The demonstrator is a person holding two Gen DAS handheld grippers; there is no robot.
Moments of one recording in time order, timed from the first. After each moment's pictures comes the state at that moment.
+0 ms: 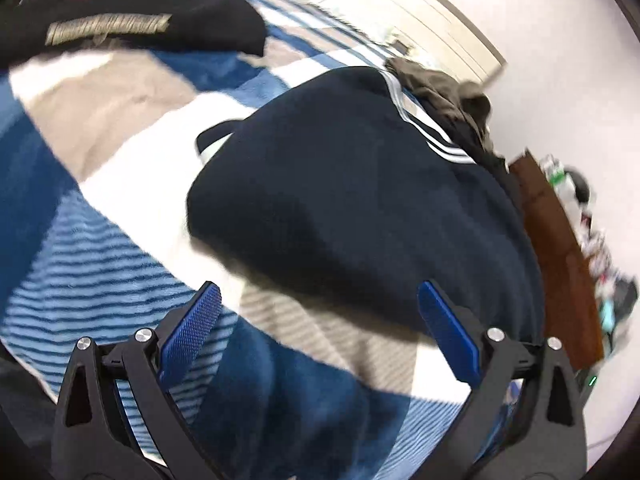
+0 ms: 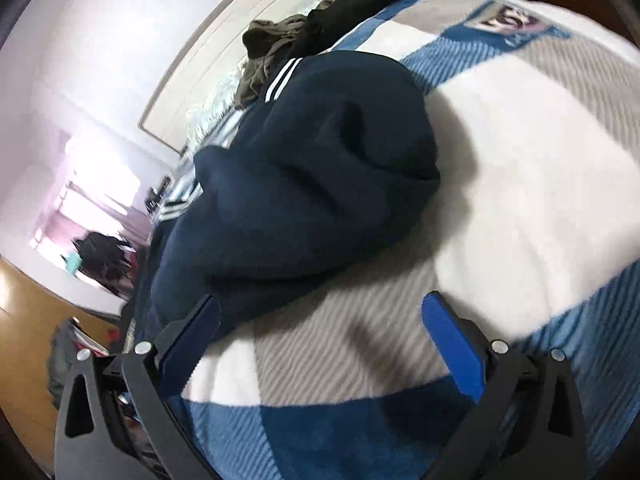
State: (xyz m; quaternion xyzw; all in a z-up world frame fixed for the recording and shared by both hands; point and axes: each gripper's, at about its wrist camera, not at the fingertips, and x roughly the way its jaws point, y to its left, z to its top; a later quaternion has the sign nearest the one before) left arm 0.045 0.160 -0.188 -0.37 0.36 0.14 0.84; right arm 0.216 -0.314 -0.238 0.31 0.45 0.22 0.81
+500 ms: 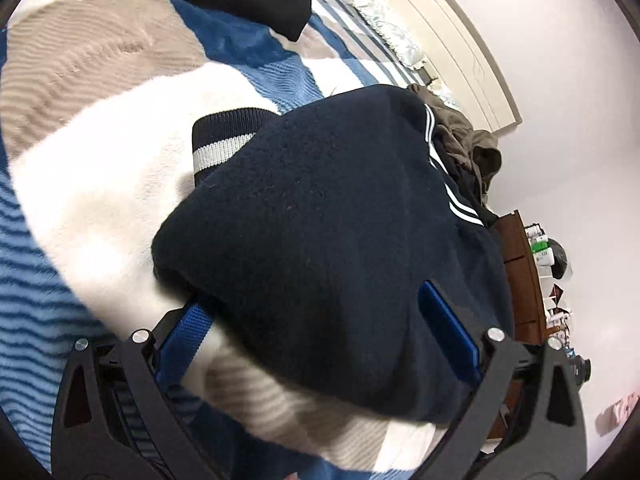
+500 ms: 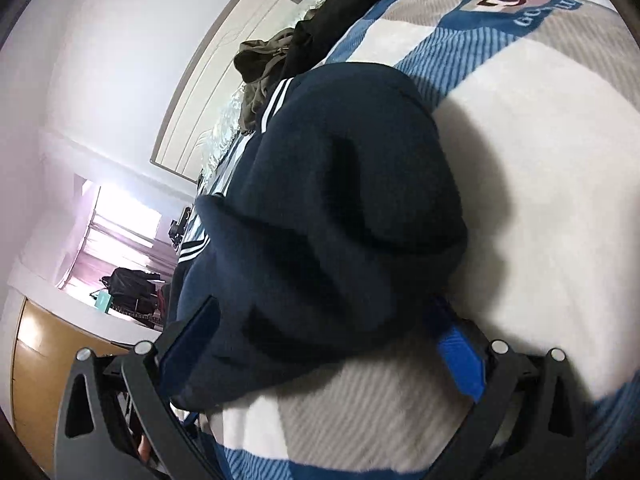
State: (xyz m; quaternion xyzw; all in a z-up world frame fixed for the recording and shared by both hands) left arm 0.085 0.194 -0.218 -0.48 0.32 0.13 0.80; right arm 0.257 -0.316 -0.250 0.38 0.44 0.22 0.79
